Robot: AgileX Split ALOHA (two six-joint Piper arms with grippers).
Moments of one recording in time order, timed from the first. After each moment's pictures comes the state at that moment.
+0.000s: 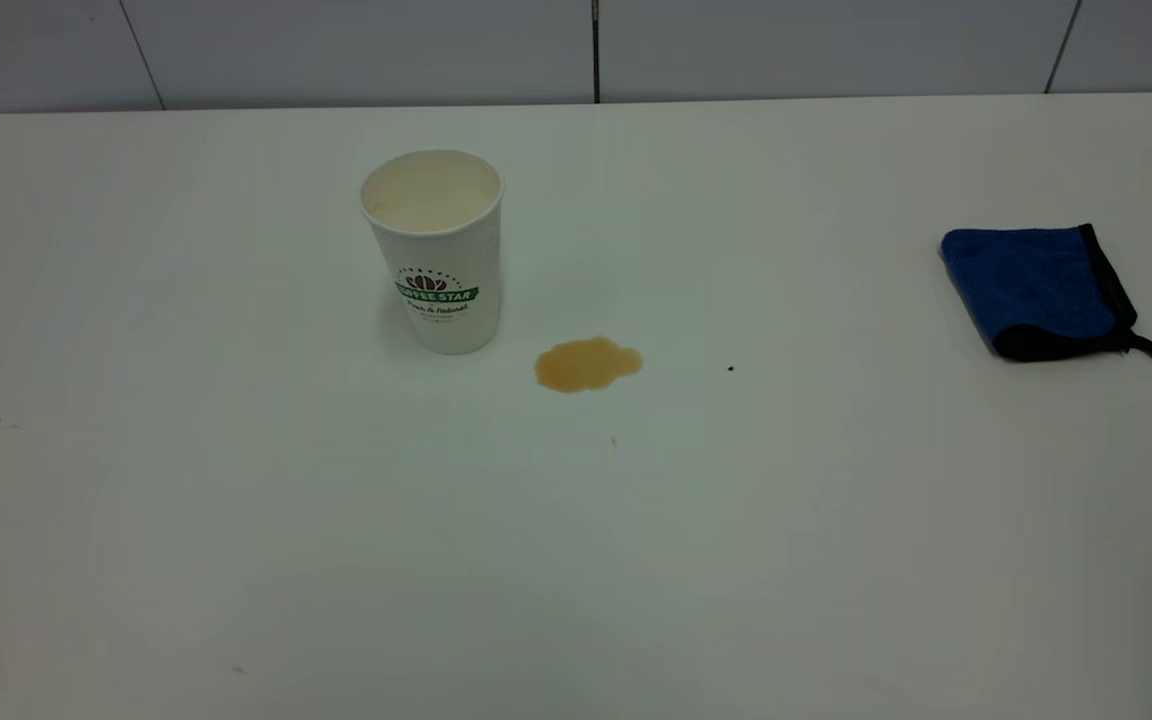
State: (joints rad) left arm 0.05 -0.02 -0.49 0.03 1.12 -0.01; right arm -0.06 -0.02 -0.47 0.07 1.12 -0.02
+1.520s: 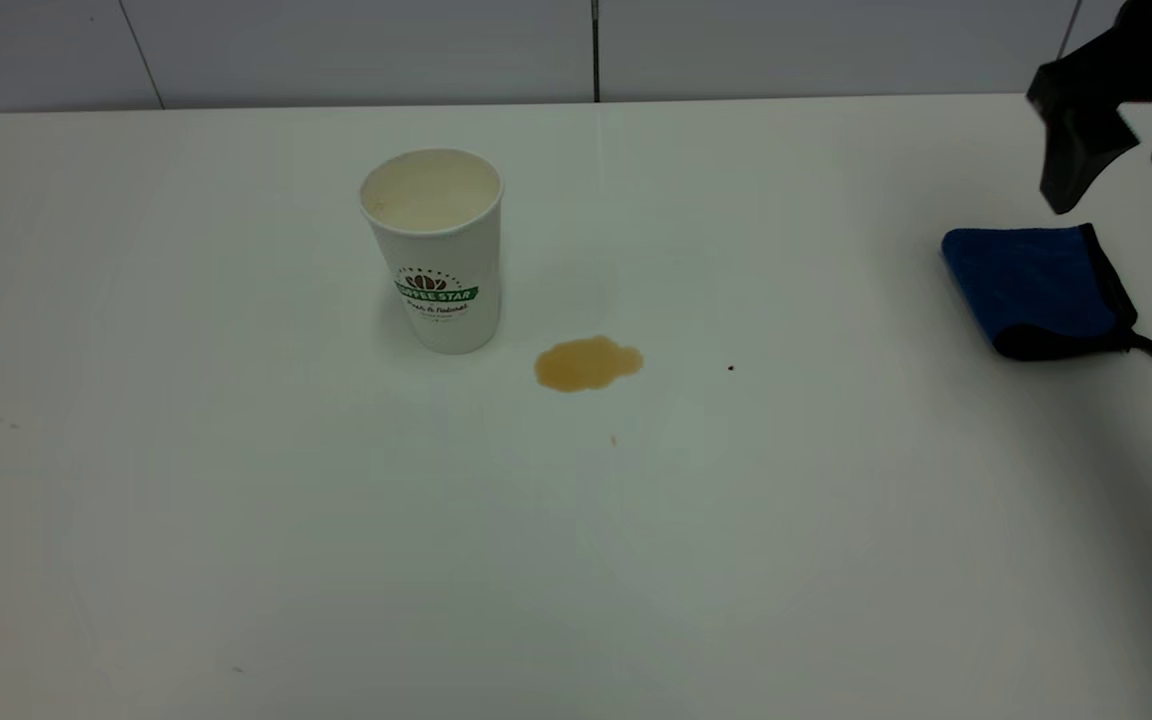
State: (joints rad) left arm 0.05 -0.02 -0.49 0.03 1.12 -0.01; right arm 0.03 2.07 -1.30 -0.08 0.57 -0.06
